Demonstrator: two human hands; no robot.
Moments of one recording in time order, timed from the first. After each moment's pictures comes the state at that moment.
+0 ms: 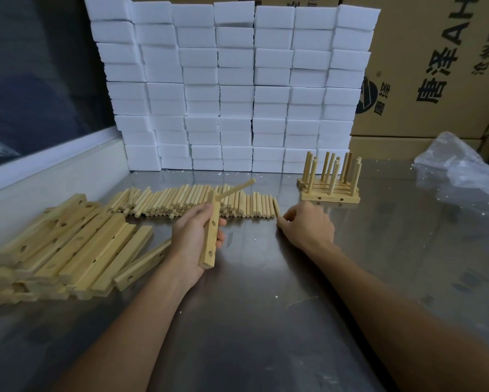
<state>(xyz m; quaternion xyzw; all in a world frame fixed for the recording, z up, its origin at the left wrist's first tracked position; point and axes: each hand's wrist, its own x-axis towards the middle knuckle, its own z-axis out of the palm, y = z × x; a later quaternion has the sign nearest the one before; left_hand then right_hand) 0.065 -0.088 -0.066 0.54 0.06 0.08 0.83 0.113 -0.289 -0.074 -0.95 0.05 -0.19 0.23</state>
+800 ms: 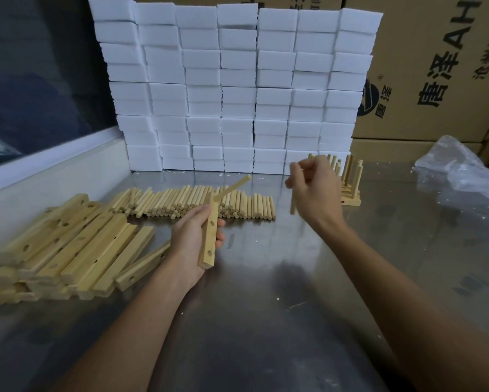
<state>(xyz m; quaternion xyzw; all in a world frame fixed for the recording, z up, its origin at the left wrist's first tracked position) 0.067 -0.084 -0.066 0.52 0.07 0.07 0.85 0.096 -0.281 -0.015 -0.80 -0.06 -0.34 0.49</state>
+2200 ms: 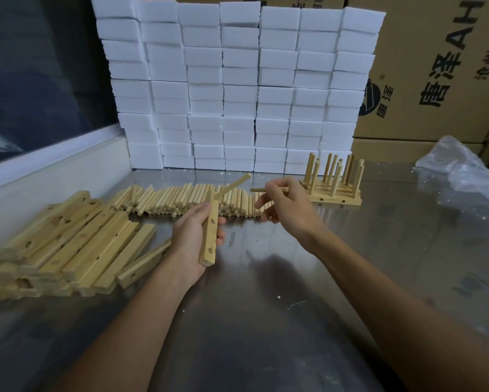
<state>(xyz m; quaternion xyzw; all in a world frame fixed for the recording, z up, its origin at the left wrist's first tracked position) 0.066 -0.084 -0.064 0.51 0.07 0.07 0.86 0.080 -0.255 -0.026 -0.76 -0.09 -0.08 0.64</state>
